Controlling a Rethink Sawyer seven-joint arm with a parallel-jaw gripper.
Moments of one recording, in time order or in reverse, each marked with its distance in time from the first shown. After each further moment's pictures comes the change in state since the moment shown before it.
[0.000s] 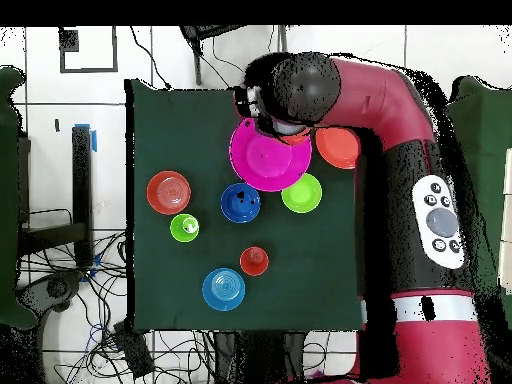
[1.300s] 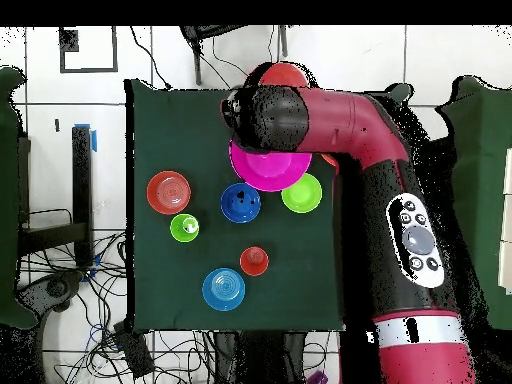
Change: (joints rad) arm 0.037 -0.075 -0.055 0.166 -0.007 -0.248 0.000
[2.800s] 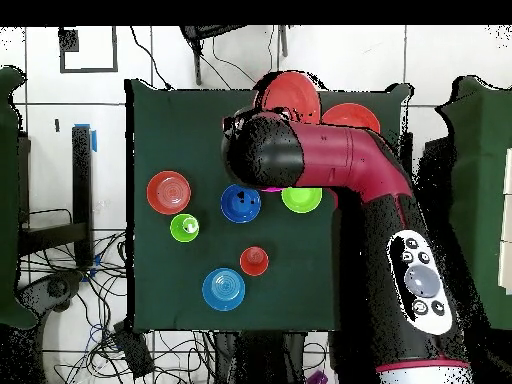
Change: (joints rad) arm -0.007 -0.115 -0.037 0.174 -0.001 -0.158 0.000
